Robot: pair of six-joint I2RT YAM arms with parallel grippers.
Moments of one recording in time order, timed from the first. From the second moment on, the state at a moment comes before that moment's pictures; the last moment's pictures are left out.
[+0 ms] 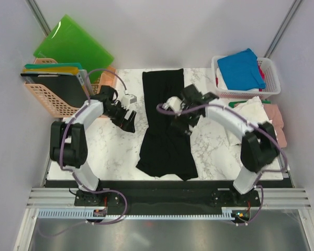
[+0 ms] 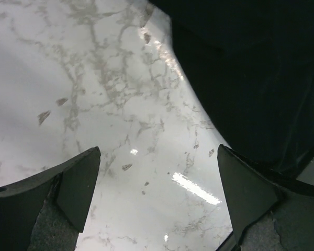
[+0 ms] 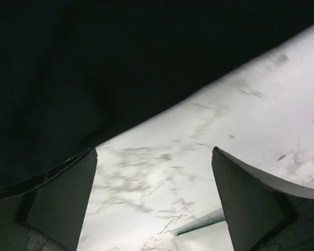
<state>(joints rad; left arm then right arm) -0.15 1.80 1.29 -0.80 0.60 0.51 0.43 1.85 1.48 -0.84 -0.16 -0.54</state>
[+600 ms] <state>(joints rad) -0.03 1.36 1.09 -0.59 0.36 0.47 1.05 1.42 1.04 -0.85 -0.12 -0.63</state>
